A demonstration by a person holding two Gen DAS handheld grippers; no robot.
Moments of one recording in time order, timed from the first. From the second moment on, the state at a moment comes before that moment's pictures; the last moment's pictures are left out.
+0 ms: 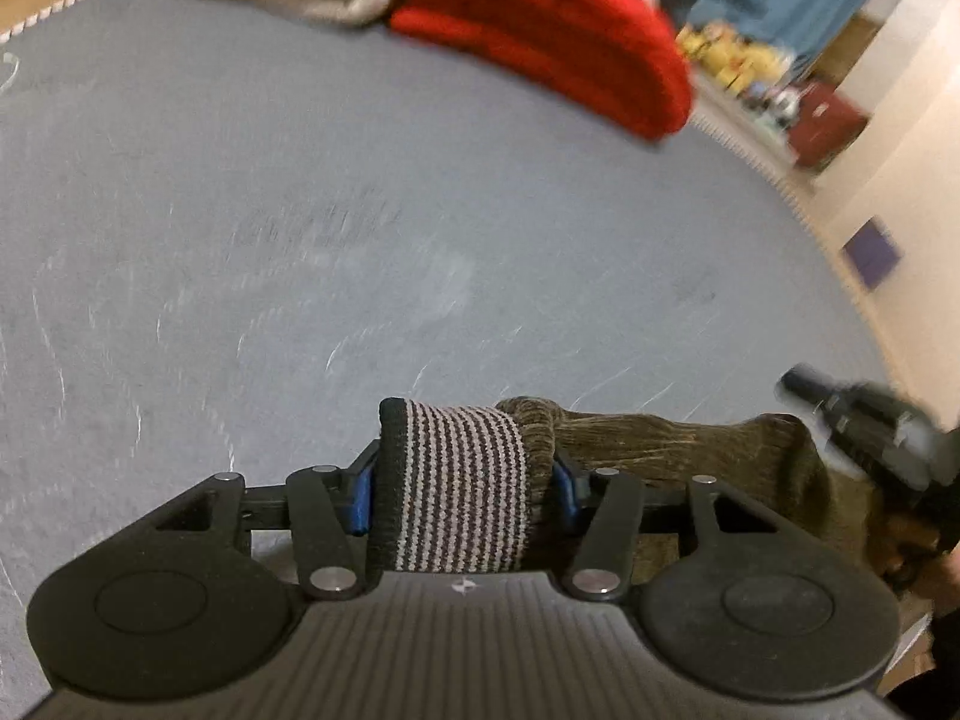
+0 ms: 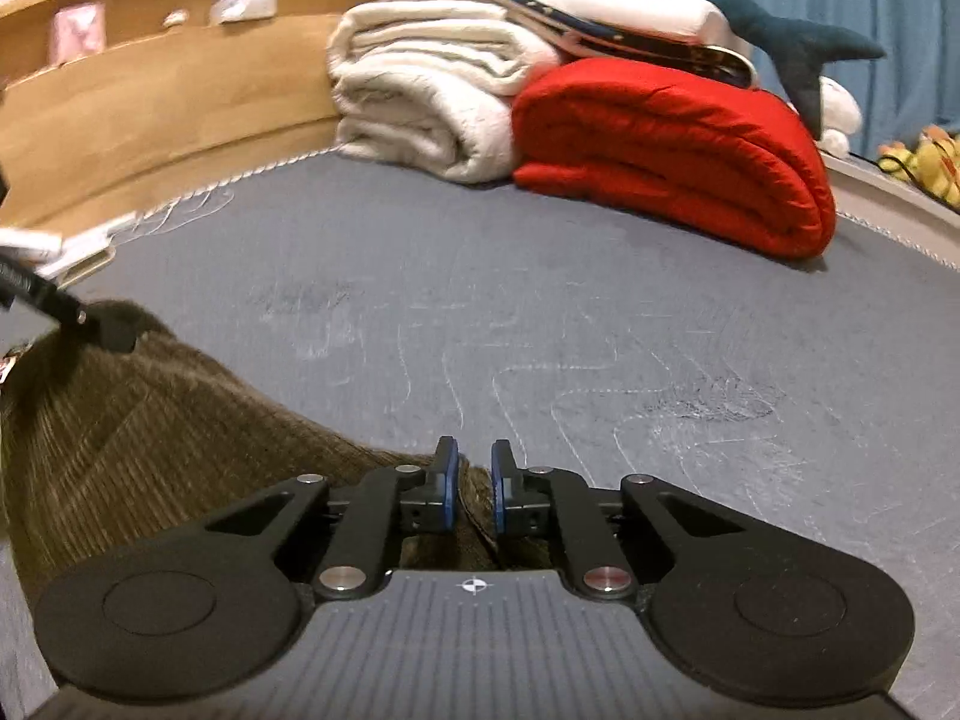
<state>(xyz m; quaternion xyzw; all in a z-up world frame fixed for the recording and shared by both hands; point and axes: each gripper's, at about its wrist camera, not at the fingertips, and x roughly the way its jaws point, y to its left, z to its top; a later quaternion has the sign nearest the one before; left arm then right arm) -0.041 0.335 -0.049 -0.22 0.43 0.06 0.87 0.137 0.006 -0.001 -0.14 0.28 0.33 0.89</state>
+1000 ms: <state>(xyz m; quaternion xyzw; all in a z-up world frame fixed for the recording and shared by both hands) 0.021 0.118 -0.059 0.02 0.41 -0.12 0.90 0.117 -0.347 0.037 0.04 0.29 -0.03 0.95</state>
